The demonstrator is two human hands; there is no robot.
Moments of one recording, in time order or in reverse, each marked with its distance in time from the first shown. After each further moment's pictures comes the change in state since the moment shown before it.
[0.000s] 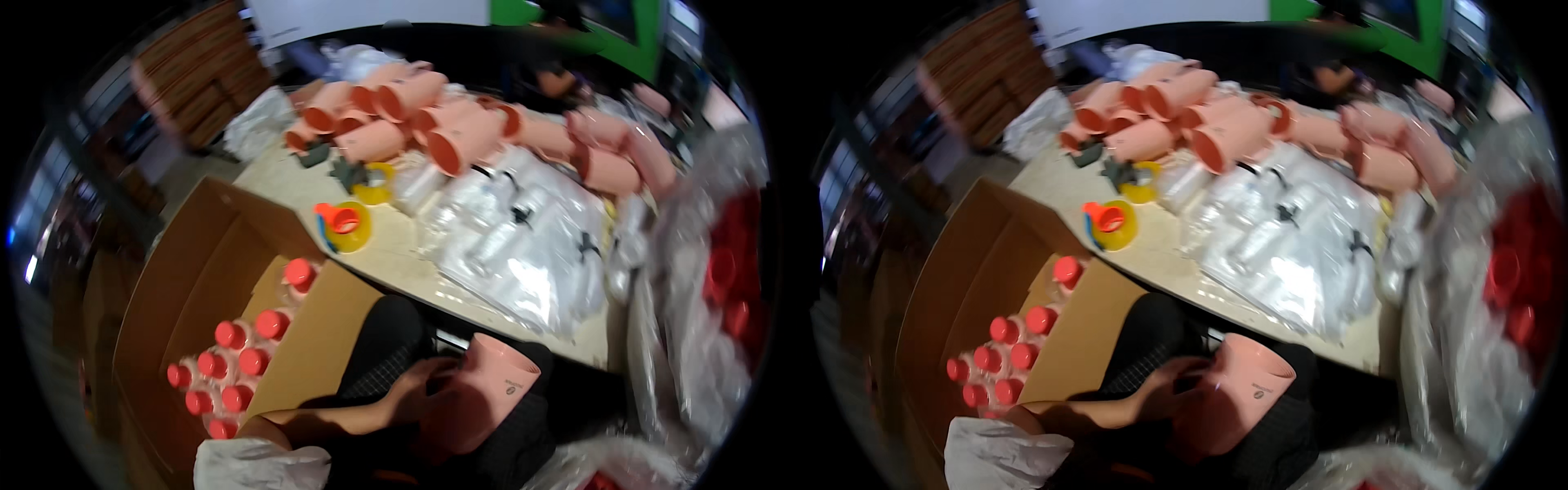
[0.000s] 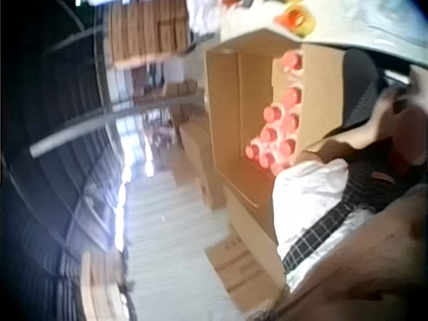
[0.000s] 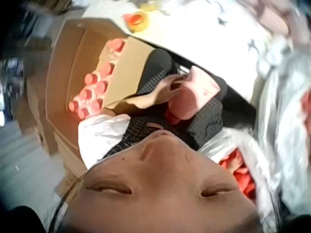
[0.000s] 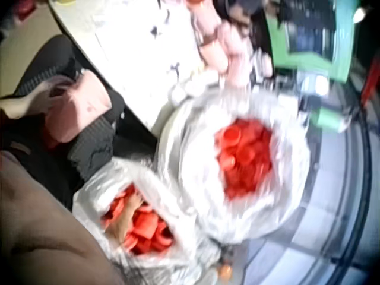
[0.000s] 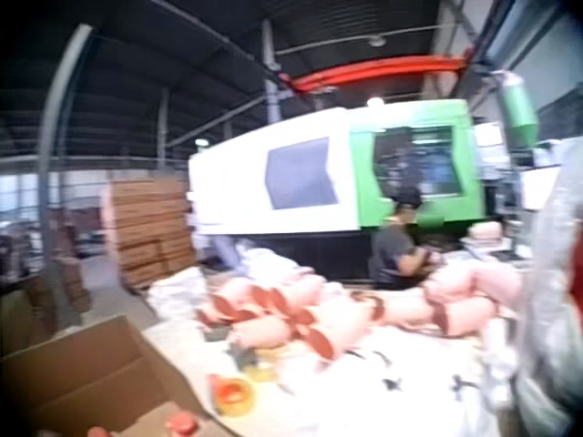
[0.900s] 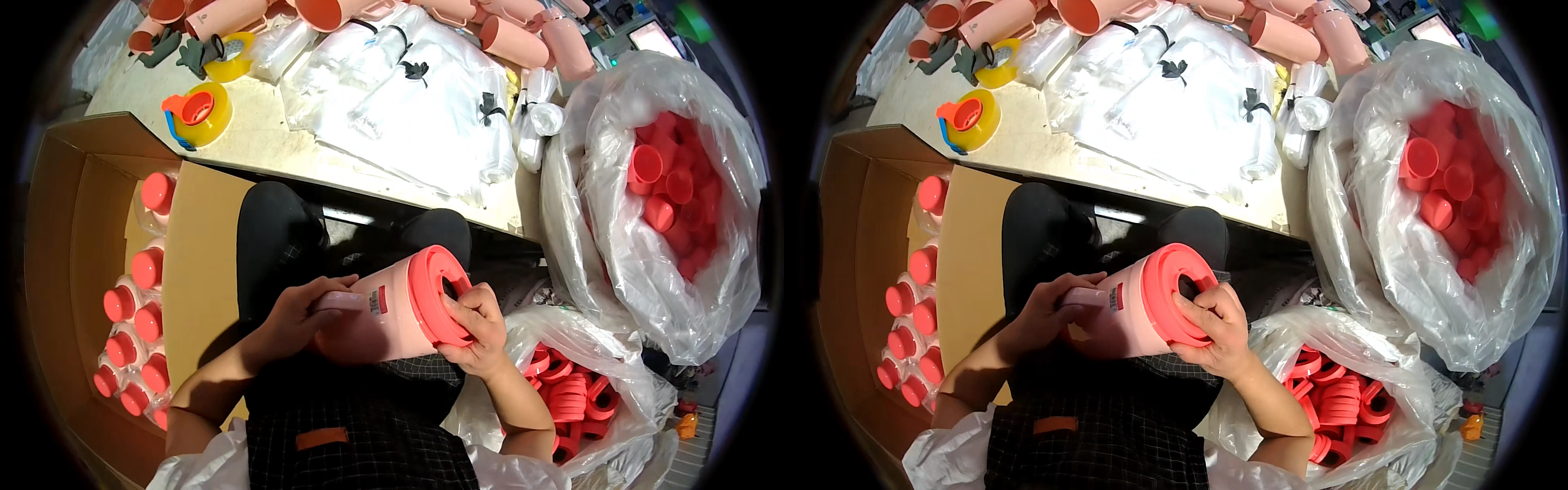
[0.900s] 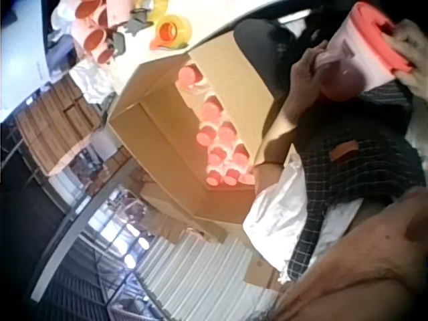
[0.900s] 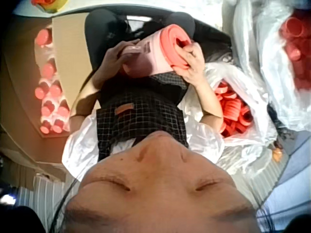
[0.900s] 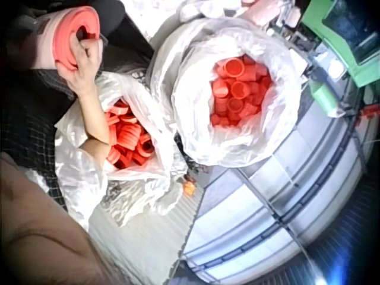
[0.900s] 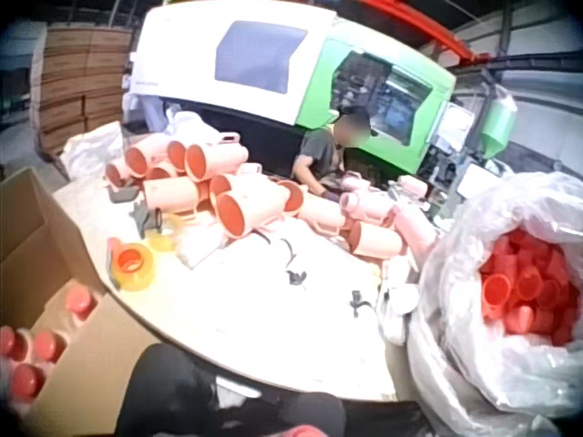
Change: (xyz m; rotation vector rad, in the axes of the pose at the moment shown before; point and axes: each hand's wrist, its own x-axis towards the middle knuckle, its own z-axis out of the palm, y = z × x) left_hand -0.027 -0.010 -0.039 -0.135 -0.242 0.030; right_hand 0.107 -0.344 -0.179 1.055 0.070 -0.872
